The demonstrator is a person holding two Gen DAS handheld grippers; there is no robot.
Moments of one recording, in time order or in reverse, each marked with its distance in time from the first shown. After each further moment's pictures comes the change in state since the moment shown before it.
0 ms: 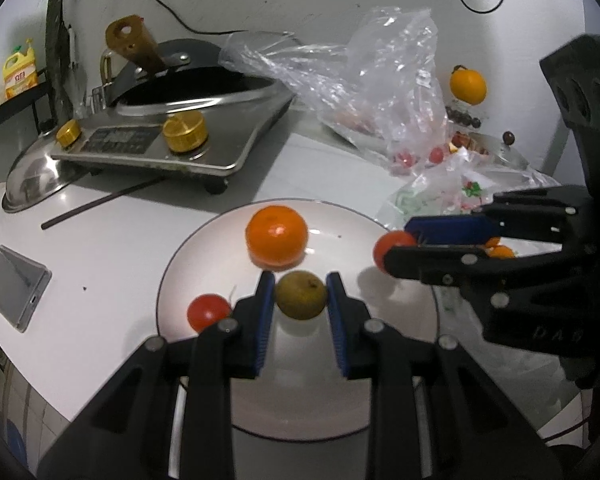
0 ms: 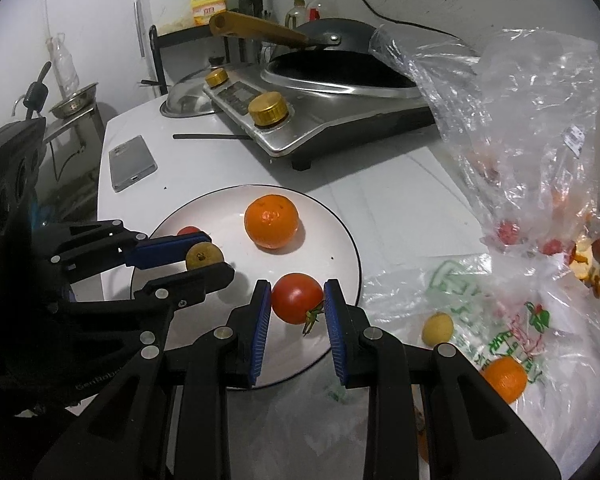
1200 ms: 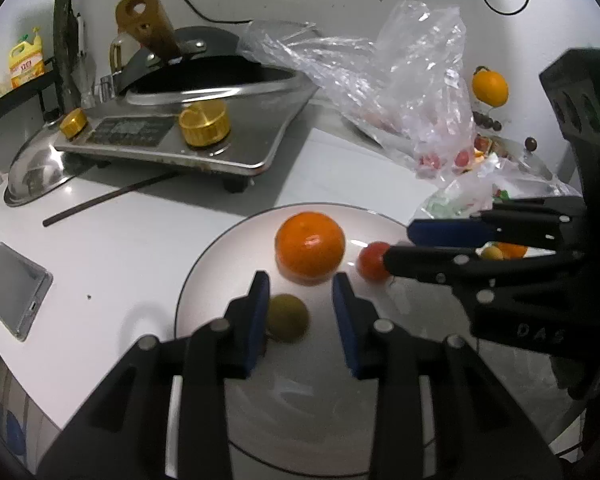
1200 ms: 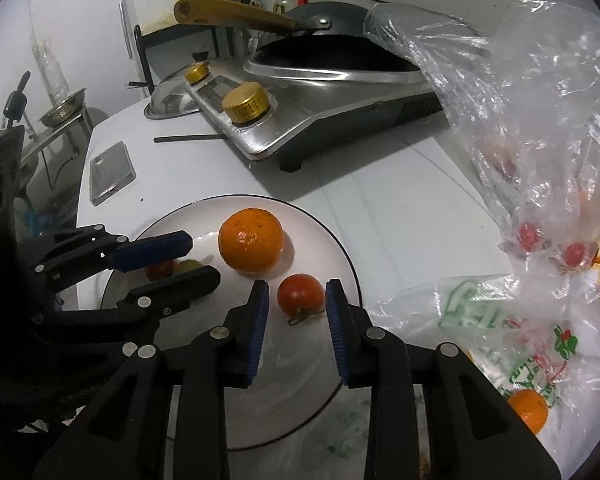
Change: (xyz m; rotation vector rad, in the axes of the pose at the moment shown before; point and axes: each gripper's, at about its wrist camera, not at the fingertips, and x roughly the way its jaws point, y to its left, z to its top) left arm 0.018 0.017 0.009 -0.025 0.022 0.029; right arm 0.033 -0.011 0.016 0.047 0.022 0.003
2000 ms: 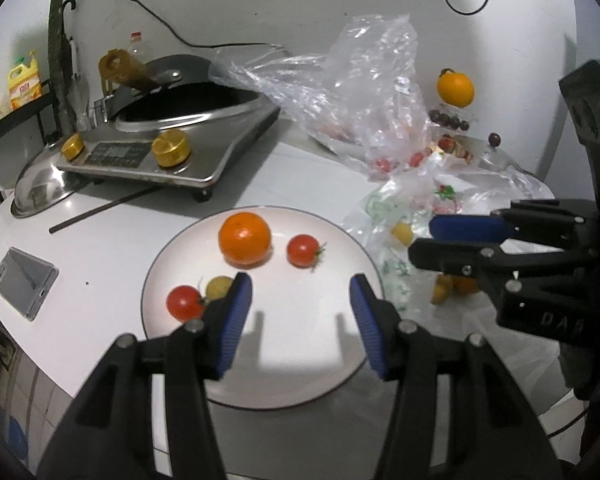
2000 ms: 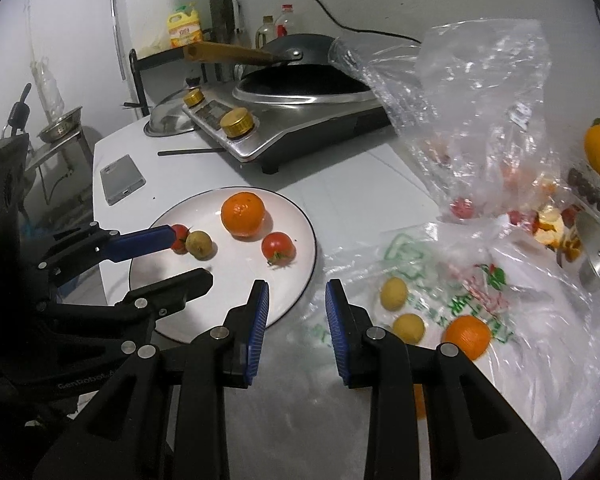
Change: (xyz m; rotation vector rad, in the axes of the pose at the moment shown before) left arm -0.047 -0.055 -0.012 0.041 -0.043 -0.011; right arm -0.079 -0.008 -0.041 0.040 -0.075 -0.057
